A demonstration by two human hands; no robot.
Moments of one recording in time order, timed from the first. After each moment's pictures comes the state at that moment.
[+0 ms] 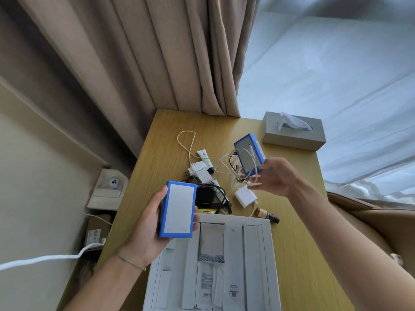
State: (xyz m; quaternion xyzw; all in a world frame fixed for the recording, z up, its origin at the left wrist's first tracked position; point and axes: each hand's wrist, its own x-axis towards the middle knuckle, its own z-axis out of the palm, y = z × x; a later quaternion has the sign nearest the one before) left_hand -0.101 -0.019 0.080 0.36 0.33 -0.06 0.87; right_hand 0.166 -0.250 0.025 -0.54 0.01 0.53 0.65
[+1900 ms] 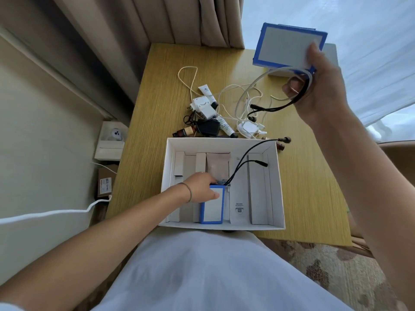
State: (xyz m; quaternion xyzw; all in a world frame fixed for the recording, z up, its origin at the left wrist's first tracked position) left_hand -0.125 -0.085 -0.046 0.89 0.07 -0.36 0.28; right_hand 0.077 -0.259 0.114 -0.54 0.08 0.17 0.82
